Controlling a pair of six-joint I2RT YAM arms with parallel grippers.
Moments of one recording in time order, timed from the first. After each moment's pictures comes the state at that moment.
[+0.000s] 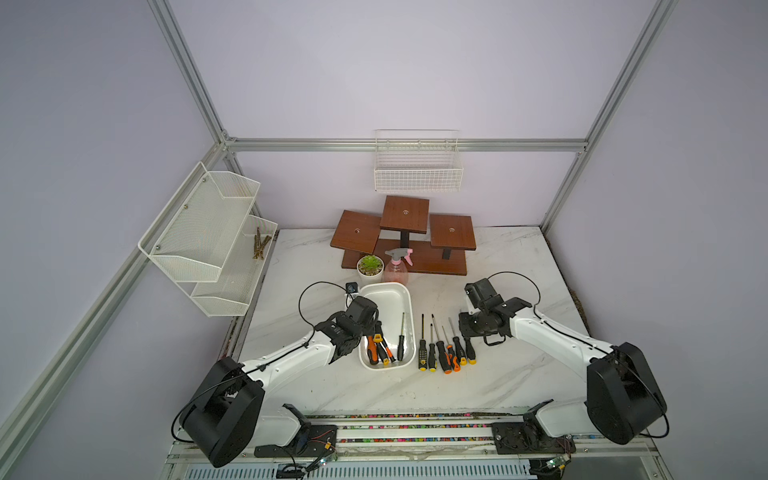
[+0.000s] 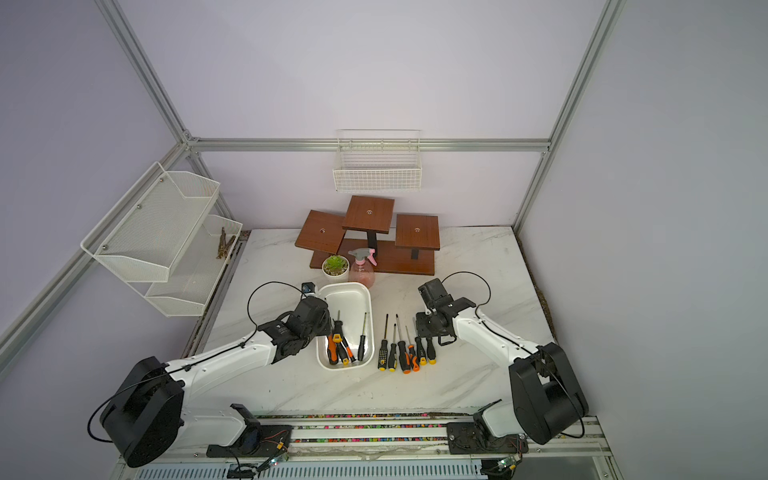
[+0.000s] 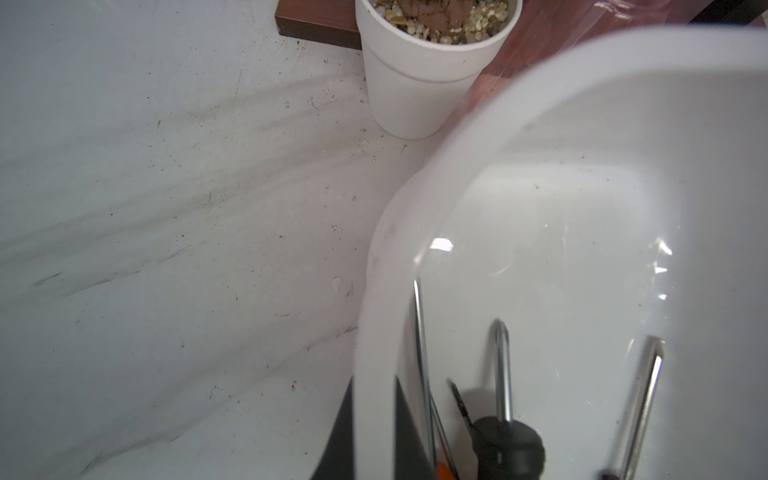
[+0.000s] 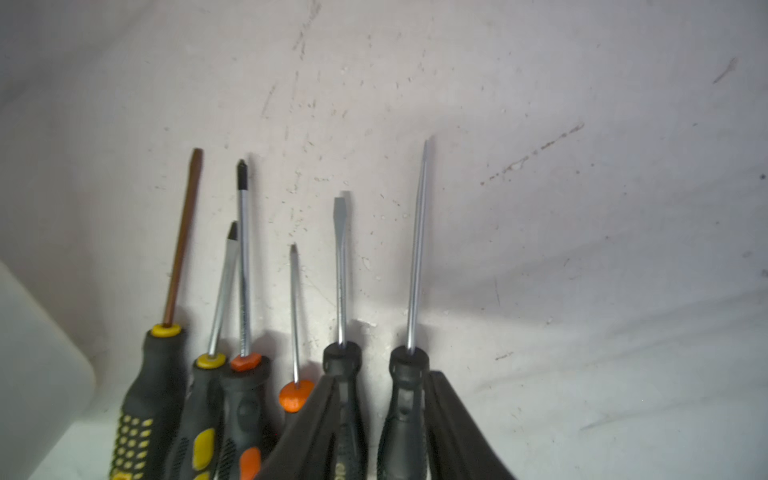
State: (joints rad) left arm -0.63 1.33 0.72 -0.25 -0.43 -0.58; right arm 0.43 1.38 0.89 -0.62 0.00 0.35
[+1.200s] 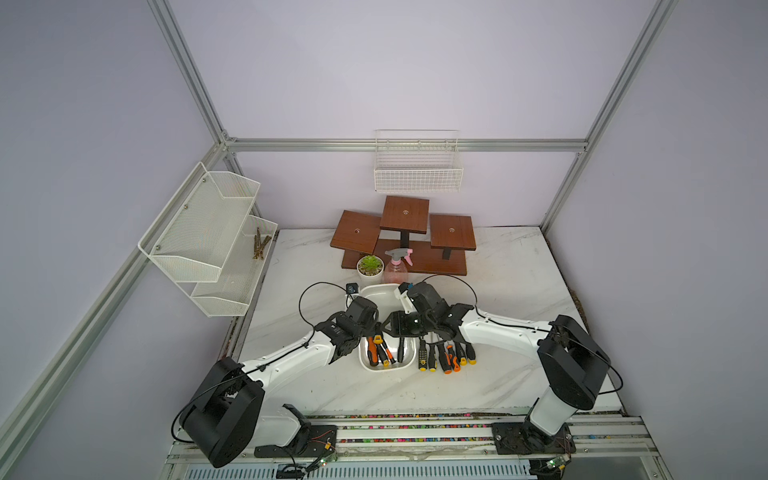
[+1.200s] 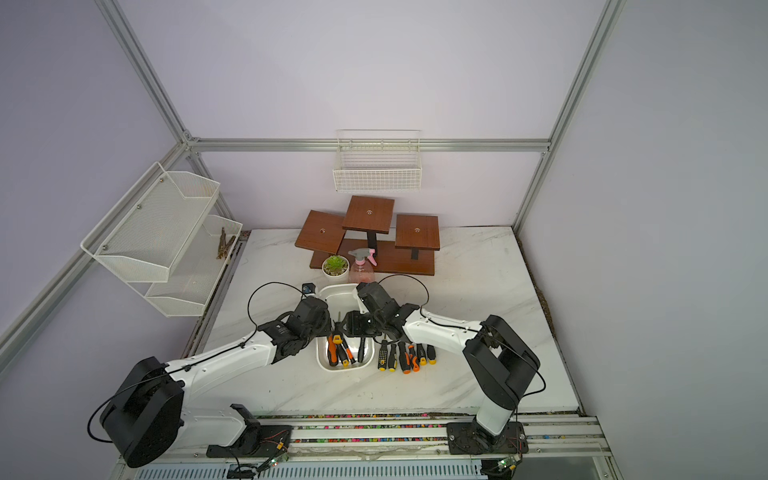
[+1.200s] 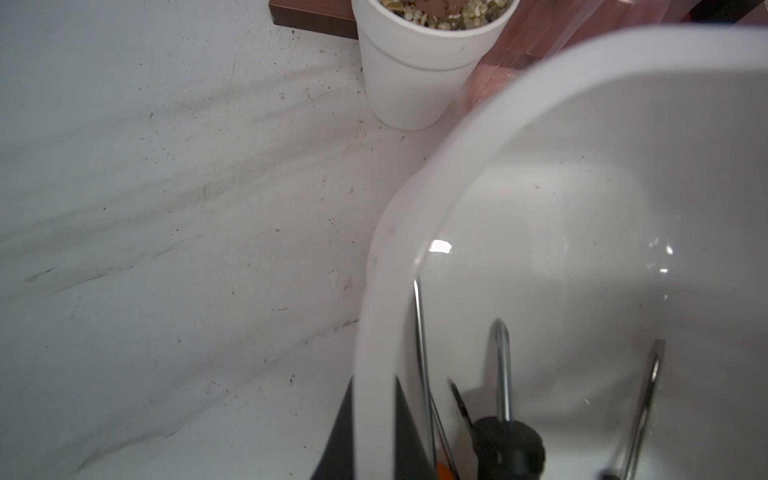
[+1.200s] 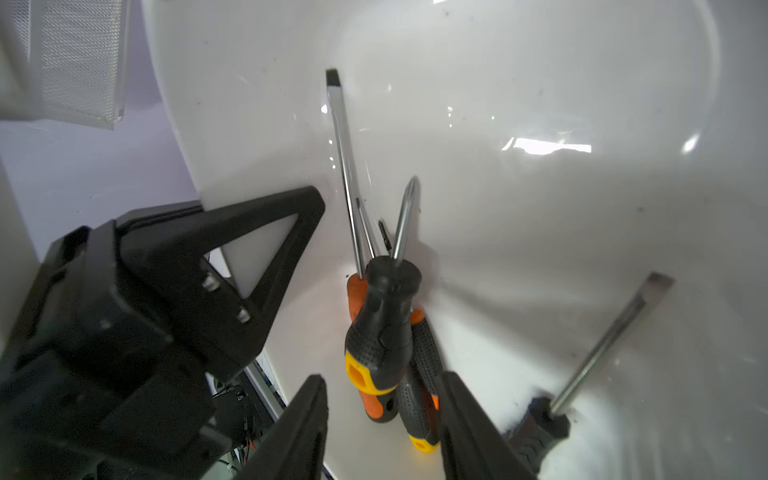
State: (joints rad) left arm -0.64 1.33 0.72 -0.26 -0.42 -0.58; right arm 0.82 1.72 1.07 -0.11 -0.33 0.76
